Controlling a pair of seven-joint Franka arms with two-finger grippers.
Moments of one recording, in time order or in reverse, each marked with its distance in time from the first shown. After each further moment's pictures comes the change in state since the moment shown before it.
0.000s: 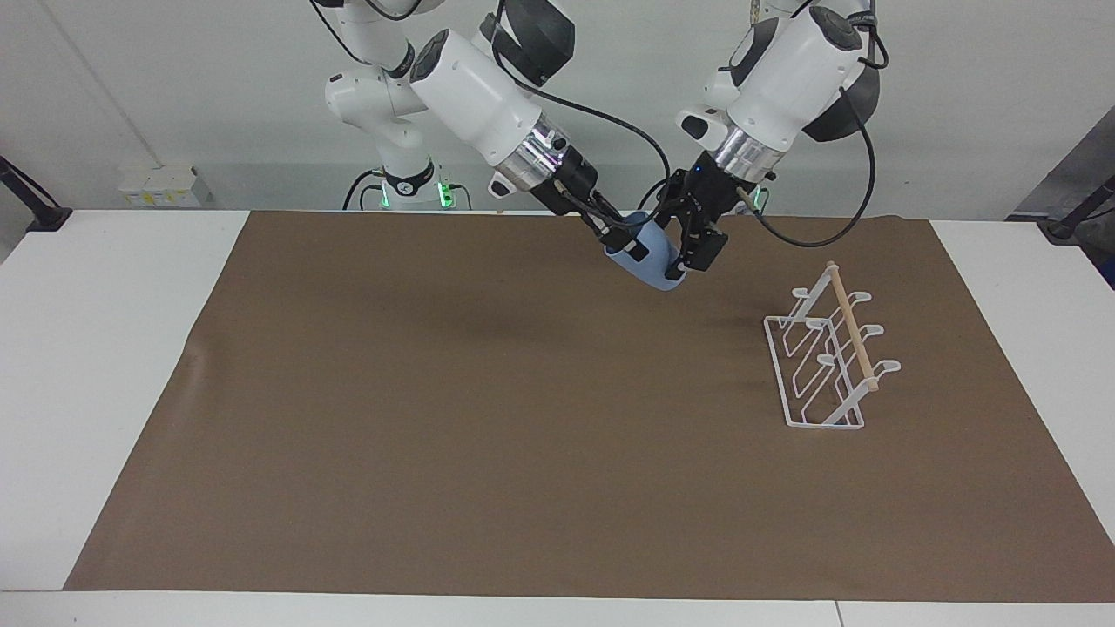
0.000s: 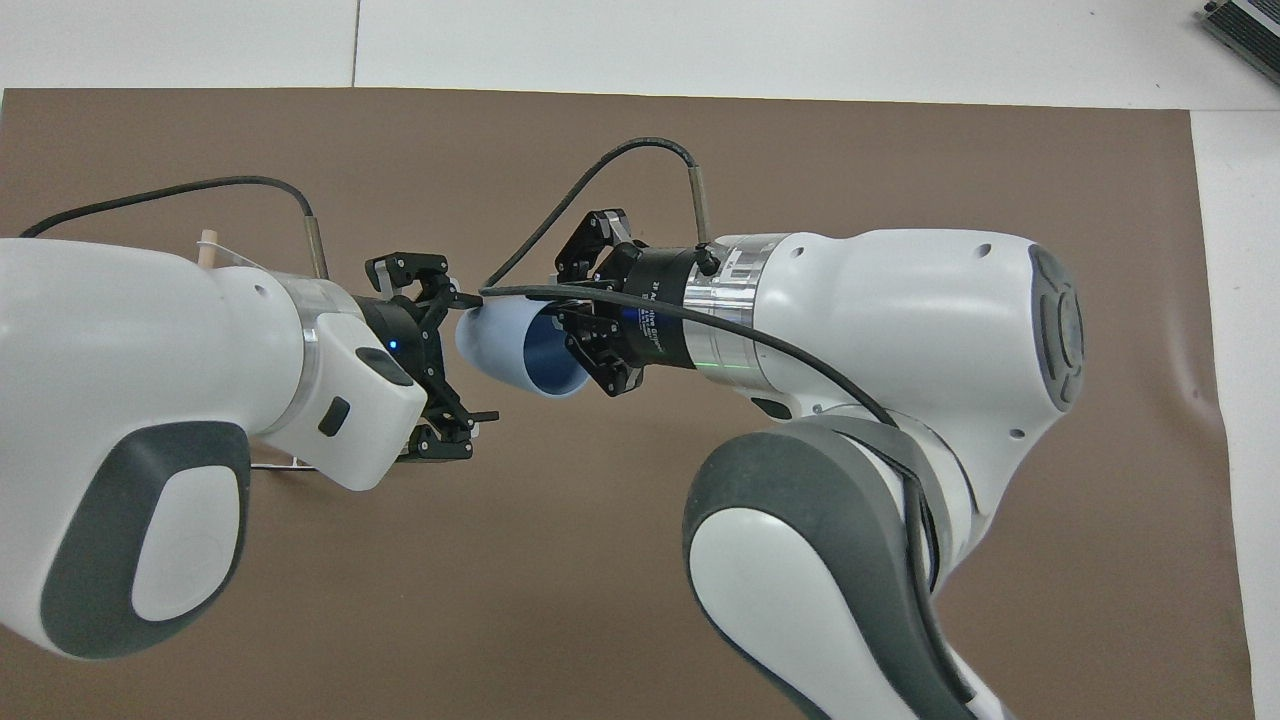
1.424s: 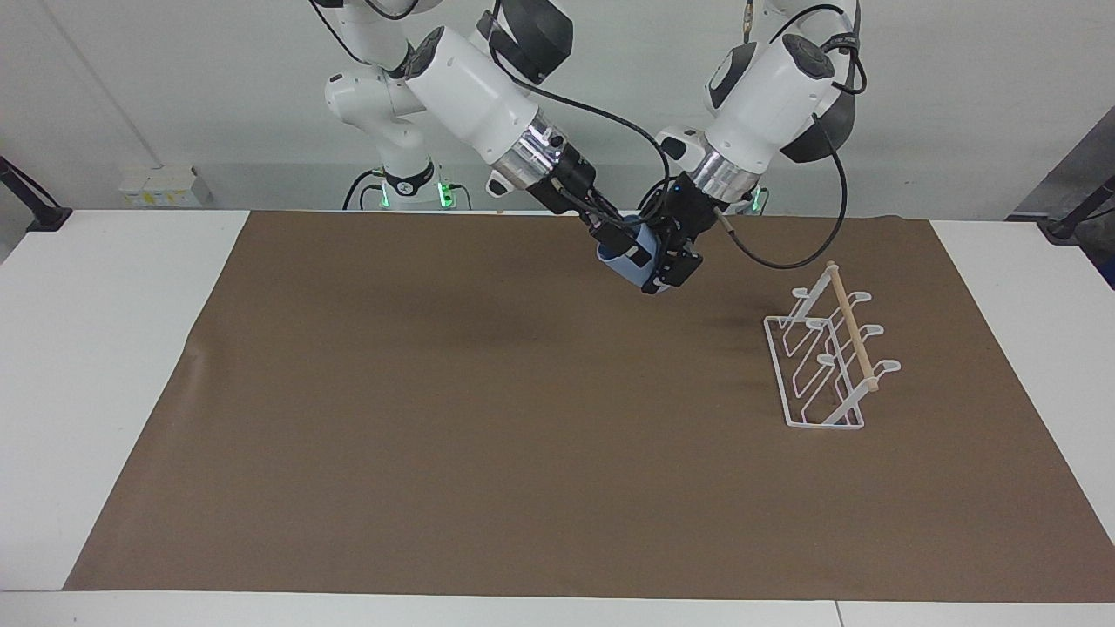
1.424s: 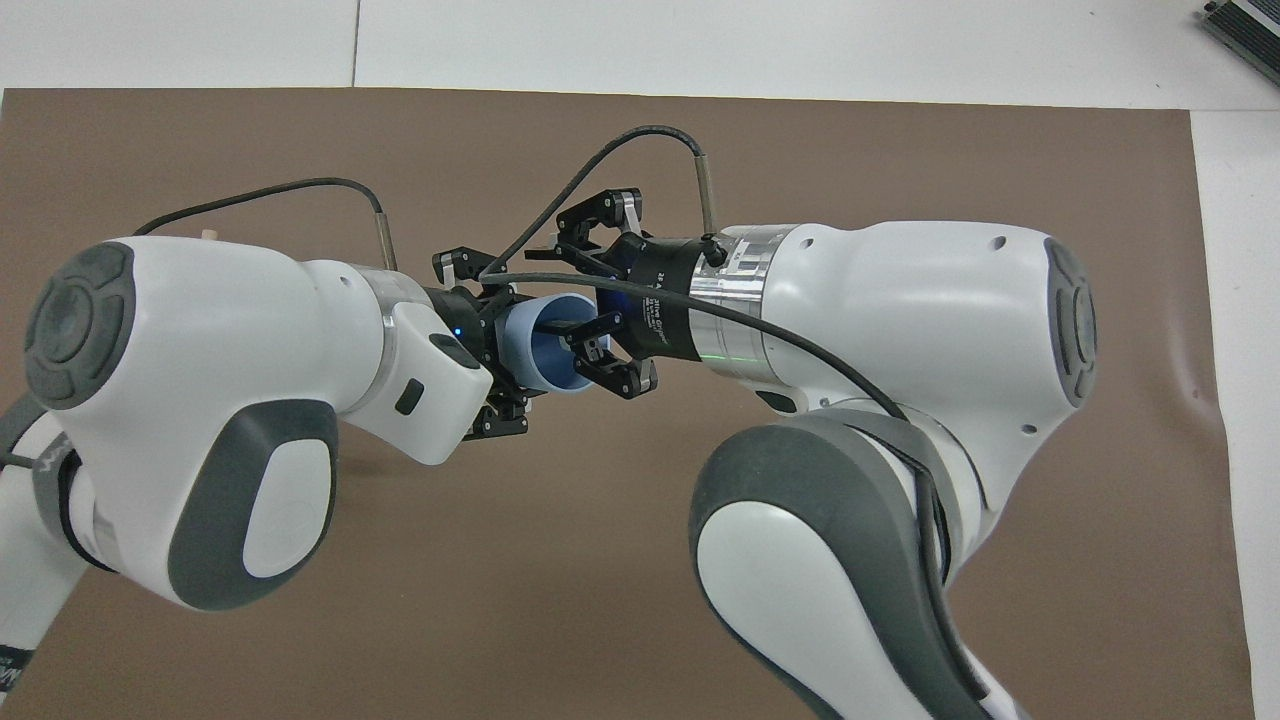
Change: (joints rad) left arm -0.024 0.037 0.010 0.001 0.000 0.037 0.001; right arm -0.004 0.002 -0.007 0.016 0.006 0.004 -0.006
